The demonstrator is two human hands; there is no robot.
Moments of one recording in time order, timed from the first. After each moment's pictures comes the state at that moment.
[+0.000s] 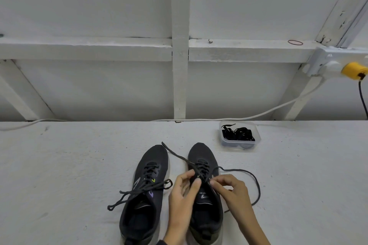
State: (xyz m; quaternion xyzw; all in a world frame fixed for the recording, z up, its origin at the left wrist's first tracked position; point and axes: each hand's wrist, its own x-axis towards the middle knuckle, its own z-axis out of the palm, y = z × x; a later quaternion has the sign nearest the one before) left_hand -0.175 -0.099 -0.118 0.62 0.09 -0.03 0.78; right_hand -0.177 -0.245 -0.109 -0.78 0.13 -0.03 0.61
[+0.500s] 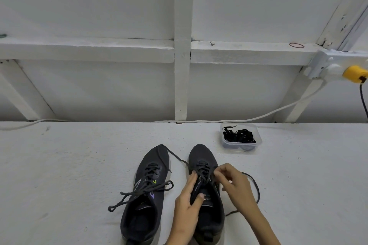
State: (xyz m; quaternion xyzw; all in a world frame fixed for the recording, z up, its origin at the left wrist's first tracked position) left_hand -0.179 -0.098 -0.133 0.74 0.00 -0.07 0.67; right_hand -0.154 -0.256 -0.102 -0.87 0.06 -0.03 0.49
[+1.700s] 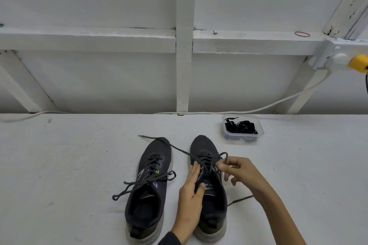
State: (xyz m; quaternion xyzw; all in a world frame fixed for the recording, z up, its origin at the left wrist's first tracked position) left_hand -0.178 -0.101 -0.138 0.76 -0.01 -0.06 0.65; right_hand -0.146 -0.274 -0.077 -0.76 0.09 0.14 0.62
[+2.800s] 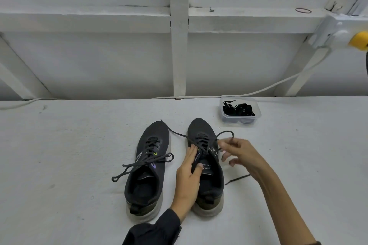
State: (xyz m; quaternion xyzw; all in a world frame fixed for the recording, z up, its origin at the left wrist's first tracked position) left_hand -0.183 -0.102 -0.131 0.75 0.01 -0.06 0.66; right_hand -0.146 -0.281 -0.085 -0.72 0.14 0.15 0.66
